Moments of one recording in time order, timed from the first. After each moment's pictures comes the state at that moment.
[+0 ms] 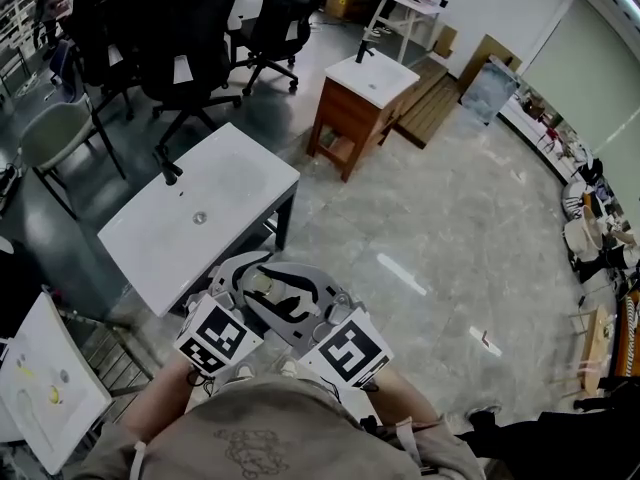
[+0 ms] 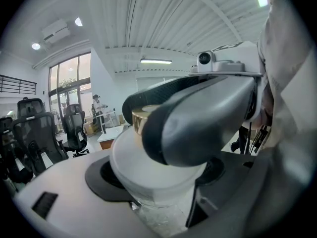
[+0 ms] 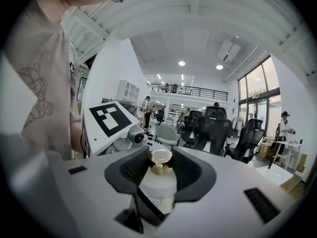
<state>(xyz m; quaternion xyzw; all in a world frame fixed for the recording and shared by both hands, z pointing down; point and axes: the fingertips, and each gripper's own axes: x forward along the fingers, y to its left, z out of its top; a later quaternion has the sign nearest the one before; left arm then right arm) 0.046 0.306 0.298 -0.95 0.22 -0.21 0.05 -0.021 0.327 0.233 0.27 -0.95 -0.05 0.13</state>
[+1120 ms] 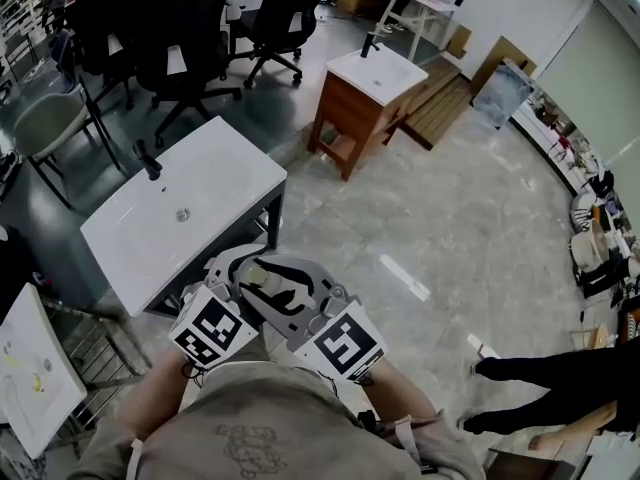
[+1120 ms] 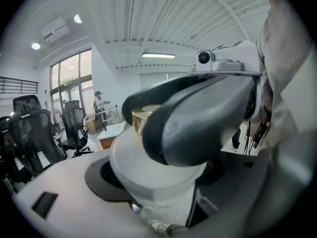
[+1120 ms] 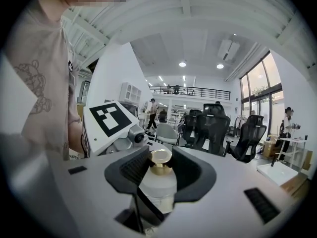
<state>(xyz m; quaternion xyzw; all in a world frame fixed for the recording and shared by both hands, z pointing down) 0.115 0.254 0.332 -0.94 0.24 -0.23 0.04 0.051 0.277 0.264 0.24 -0.96 -0.05 0.11</state>
